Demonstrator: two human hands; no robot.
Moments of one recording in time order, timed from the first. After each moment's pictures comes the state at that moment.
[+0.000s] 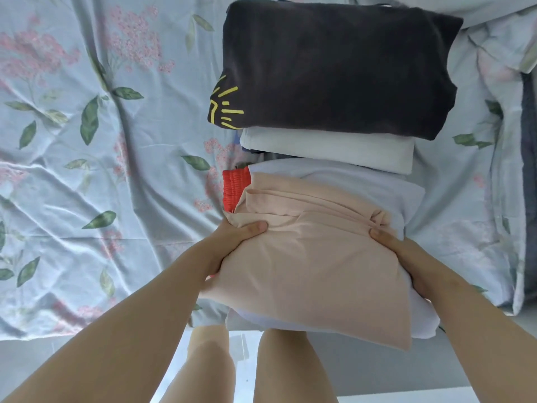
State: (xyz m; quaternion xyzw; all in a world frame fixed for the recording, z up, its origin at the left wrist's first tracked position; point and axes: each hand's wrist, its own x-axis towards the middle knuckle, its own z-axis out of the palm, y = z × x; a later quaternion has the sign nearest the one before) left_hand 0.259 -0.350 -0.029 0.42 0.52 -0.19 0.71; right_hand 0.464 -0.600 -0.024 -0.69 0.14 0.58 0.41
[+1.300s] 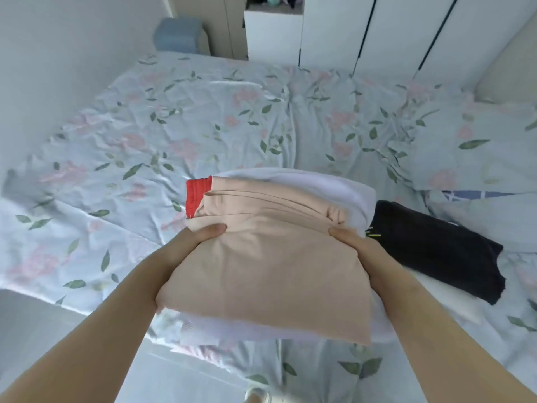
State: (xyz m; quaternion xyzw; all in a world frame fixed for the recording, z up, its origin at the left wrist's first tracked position) left_hand 0.009 -0.199 0.264 0.46 0.50 0.14 0.72; right_hand 0.288 -0.323 0.221 -0.65 -0.11 0.58 0.48
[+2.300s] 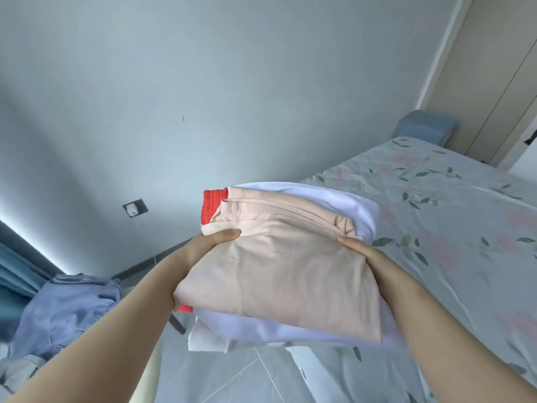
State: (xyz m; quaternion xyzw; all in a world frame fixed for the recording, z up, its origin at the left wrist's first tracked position) left_hand -0.608 -0.092 0.340 0.30 0.63 0.40 0.60; right_hand -0.325 0.037 0.267 -0.57 -0.39 0.66 0.29
